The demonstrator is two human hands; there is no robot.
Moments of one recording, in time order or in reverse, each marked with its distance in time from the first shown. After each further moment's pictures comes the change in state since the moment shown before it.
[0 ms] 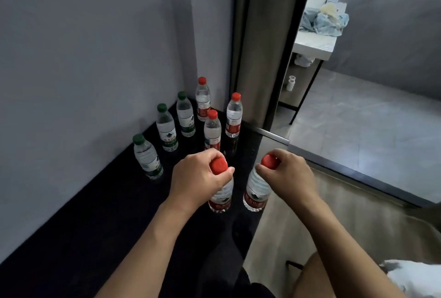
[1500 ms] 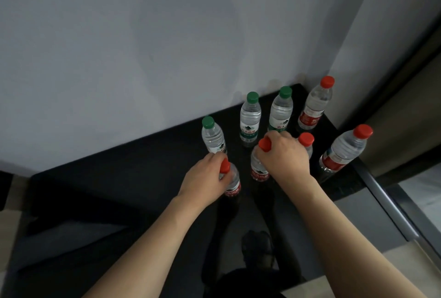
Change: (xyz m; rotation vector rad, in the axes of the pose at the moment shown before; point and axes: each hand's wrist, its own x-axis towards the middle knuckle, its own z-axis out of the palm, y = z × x) left_hand 0.049 -0.110 0.034 0.322 0.060 -0.630; right_hand 0.184 -0.105 0.176 -0.104 -0.490 -0.709
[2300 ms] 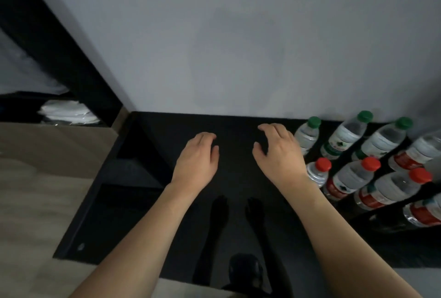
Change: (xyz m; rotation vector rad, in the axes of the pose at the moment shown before) left_hand -0.153 -0.121 -0.086 0.039 0.445 -0.376; right_hand -0.079 -0.190 0.031 0.162 -0.063 -0.533
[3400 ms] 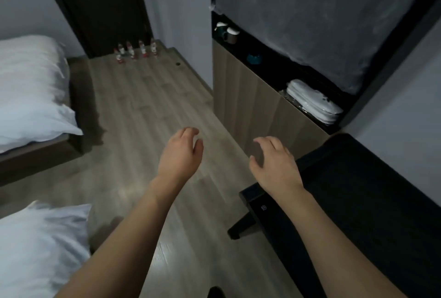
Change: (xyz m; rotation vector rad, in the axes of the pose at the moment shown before) left_hand -0.381 -0.394 -0.267 0.098 0.500 -0.927; right_hand -0.157 -0.511 0.232 0.047 -0.488 -0.815
